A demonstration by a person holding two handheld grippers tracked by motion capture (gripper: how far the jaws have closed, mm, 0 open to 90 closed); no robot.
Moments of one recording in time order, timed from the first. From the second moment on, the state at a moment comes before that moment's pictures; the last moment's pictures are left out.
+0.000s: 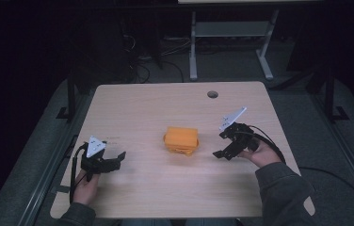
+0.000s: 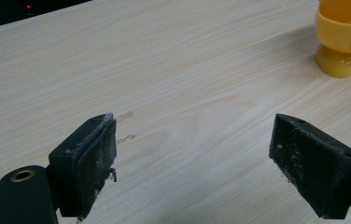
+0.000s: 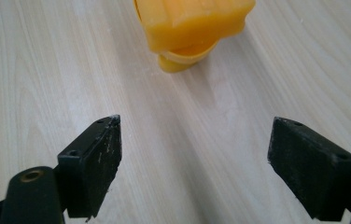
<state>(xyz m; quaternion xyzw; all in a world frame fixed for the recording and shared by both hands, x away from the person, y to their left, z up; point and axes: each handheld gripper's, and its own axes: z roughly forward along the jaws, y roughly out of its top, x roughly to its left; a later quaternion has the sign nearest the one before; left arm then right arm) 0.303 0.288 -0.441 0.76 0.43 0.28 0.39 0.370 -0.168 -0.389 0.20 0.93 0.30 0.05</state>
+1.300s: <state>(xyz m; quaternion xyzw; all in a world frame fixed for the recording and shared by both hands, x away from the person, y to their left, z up) 0.303 0.287 -0.442 0.77 0.43 0.28 0.39 0.327 -0.220 -0.418 0.26 0.91 0.31 0.05</state>
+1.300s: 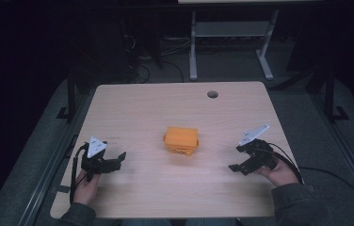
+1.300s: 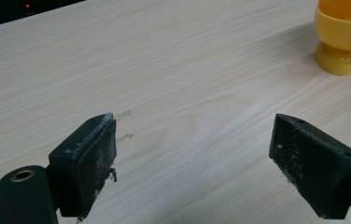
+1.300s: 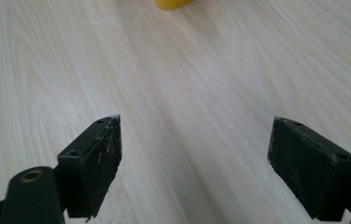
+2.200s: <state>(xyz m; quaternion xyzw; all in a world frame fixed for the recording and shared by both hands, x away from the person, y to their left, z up) 0.302 0.287 -0.443 0.77 0.43 0.28 0.38 0.286 -0.261 -0.445 0.31 0.89 0.33 0.08</state>
